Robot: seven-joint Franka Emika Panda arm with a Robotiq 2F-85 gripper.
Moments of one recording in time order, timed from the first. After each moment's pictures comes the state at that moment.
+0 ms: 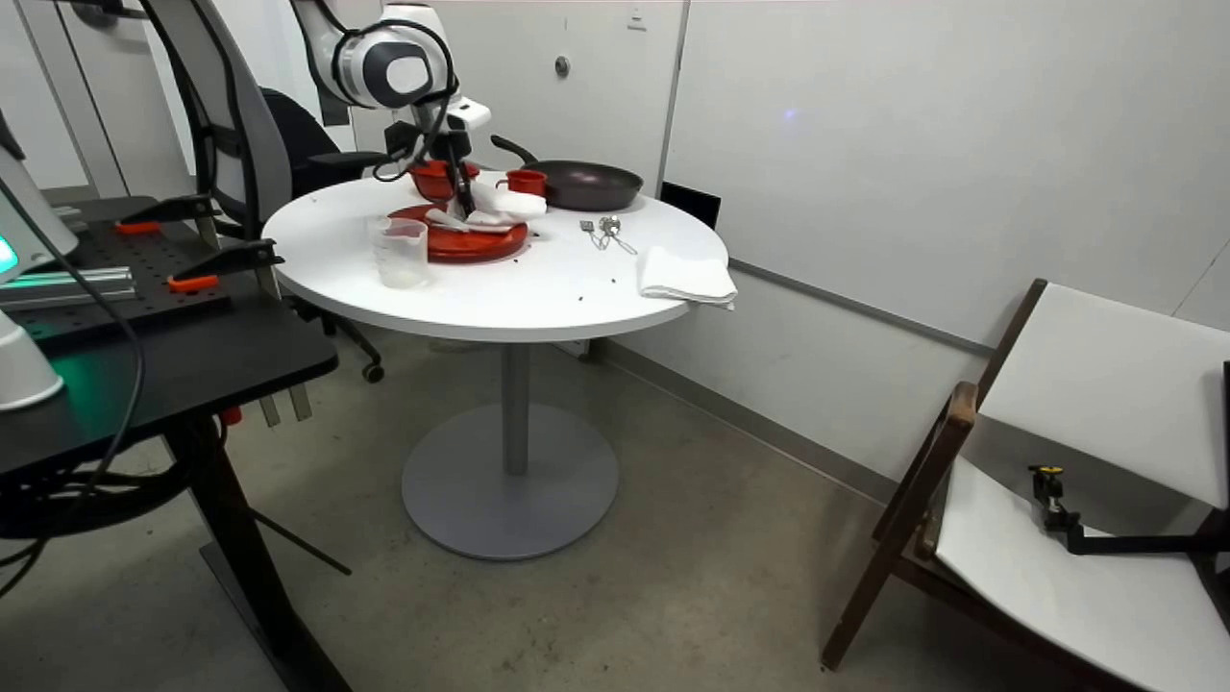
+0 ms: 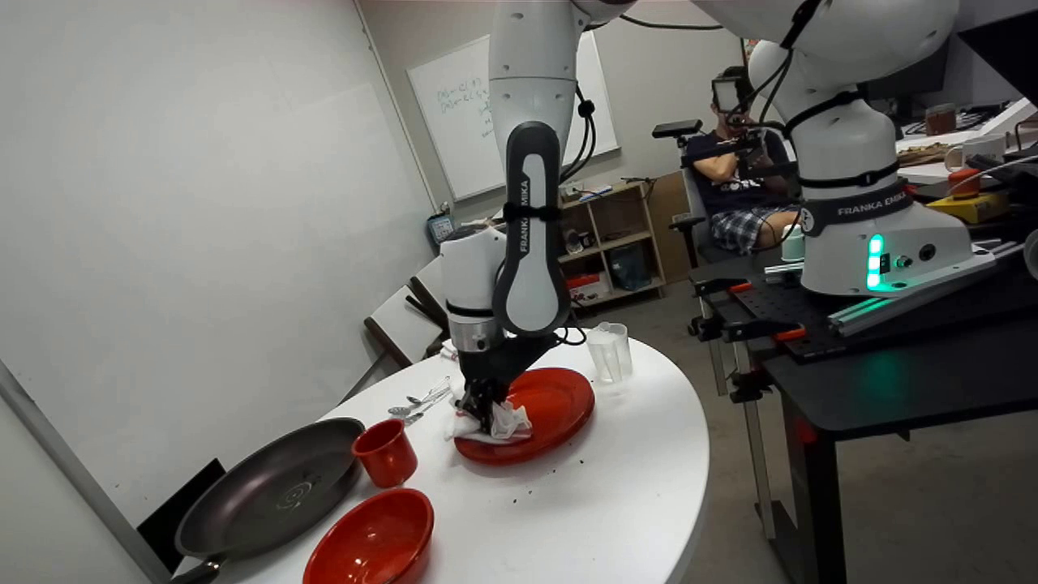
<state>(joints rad) 0.30 0.78 -0.15 -2.04 0.08 3.07 0.61</state>
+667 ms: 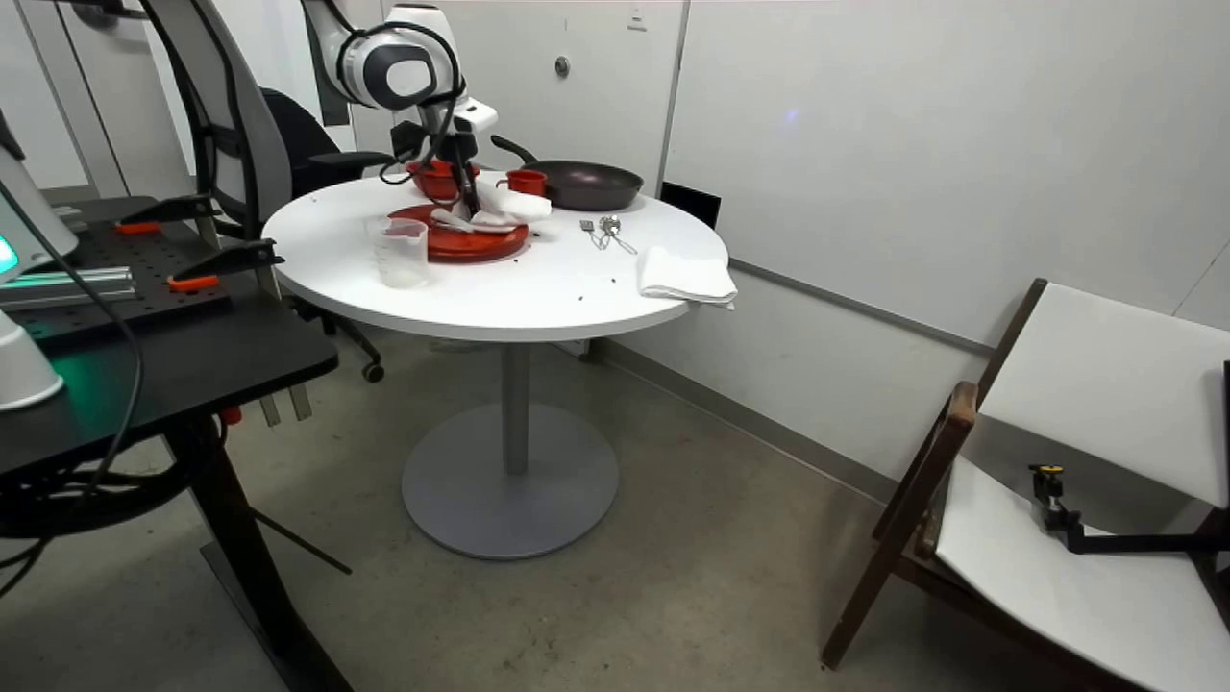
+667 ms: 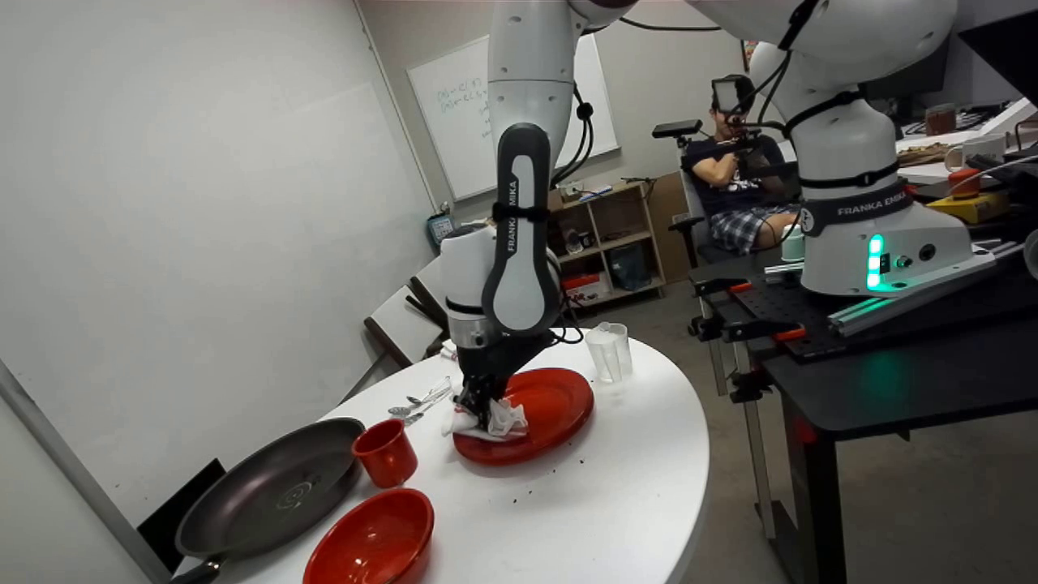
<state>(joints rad) 0.27 0.79 -0.14 -2.03 0.18 3.07 0.51</state>
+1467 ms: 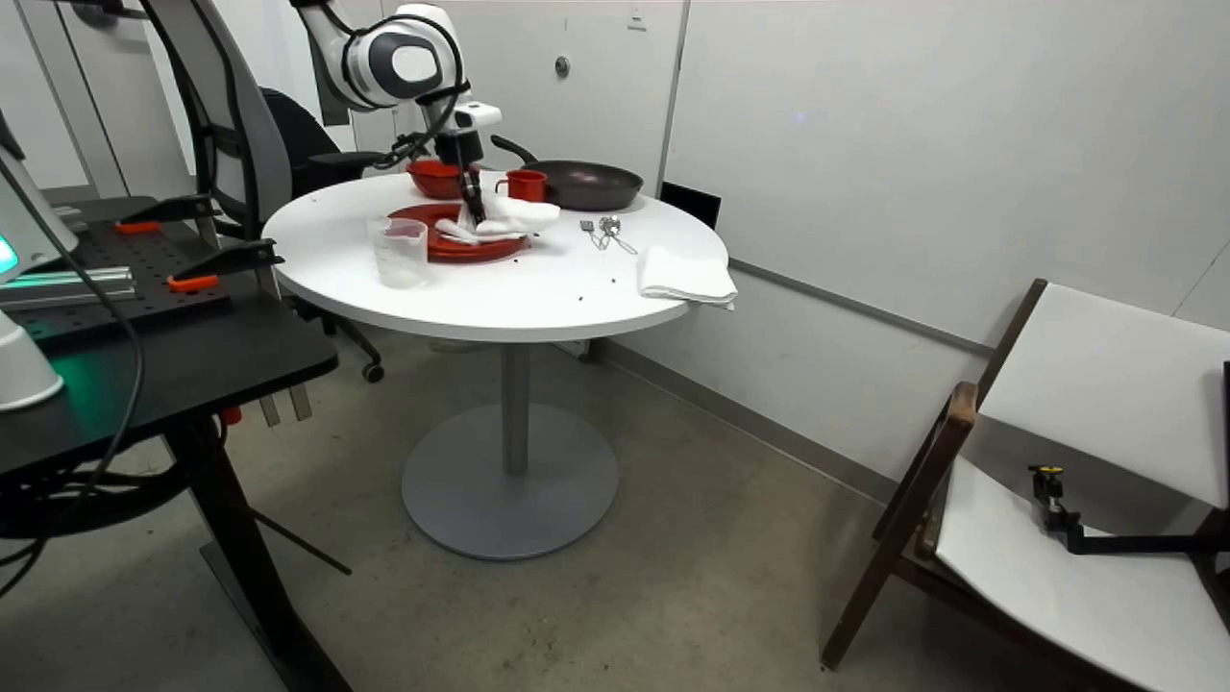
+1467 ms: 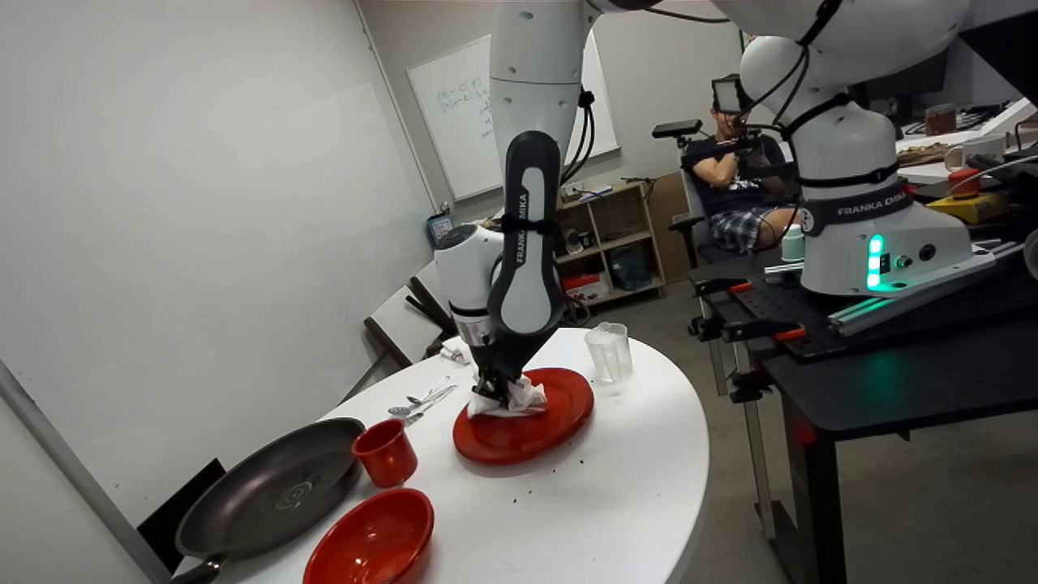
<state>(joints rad) 0.53 0.82 -0.43 -2.04 0.18 2.89 0.65</state>
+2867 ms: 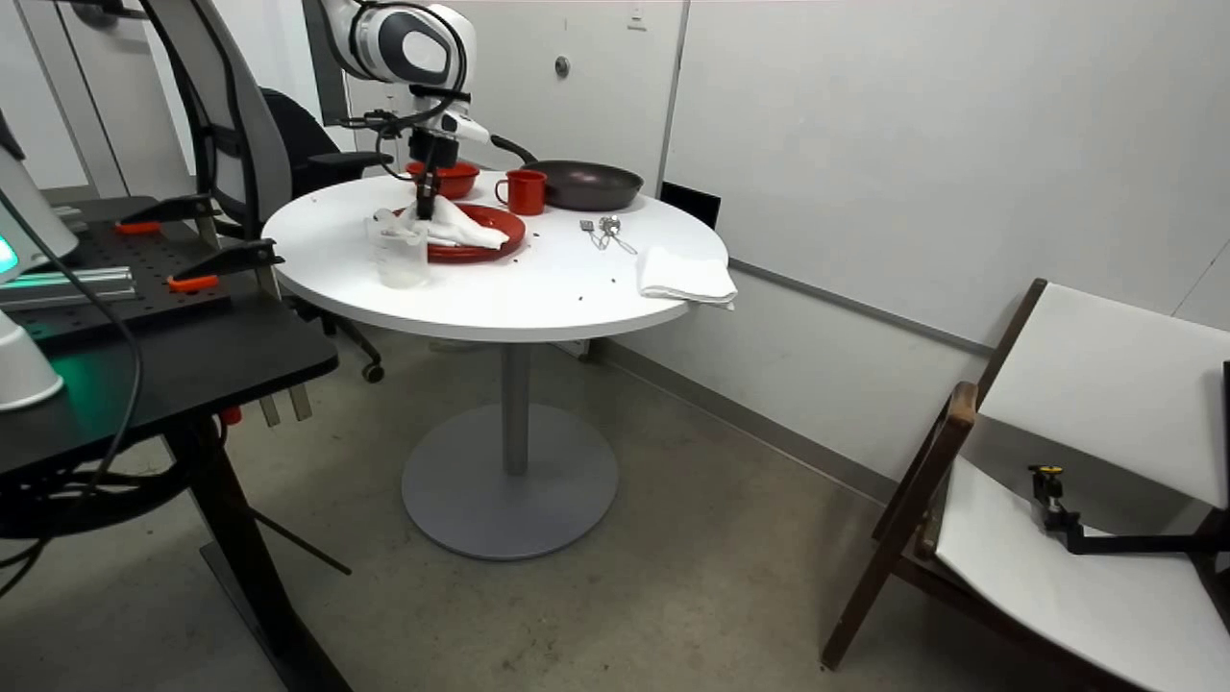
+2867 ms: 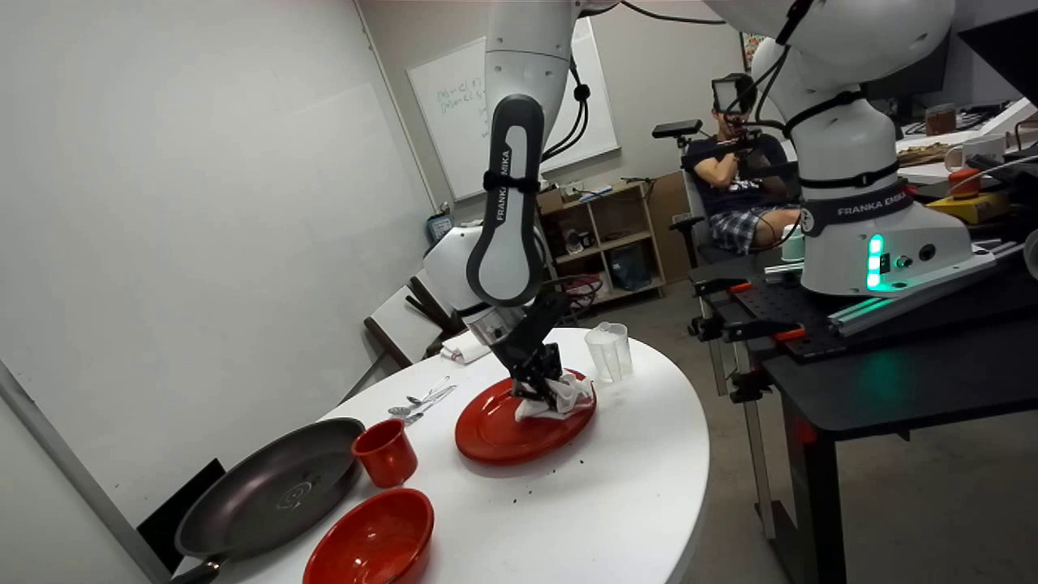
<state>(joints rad) 0.22 0.70 -0.13 -2.03 0.08 2.45 0.66</state>
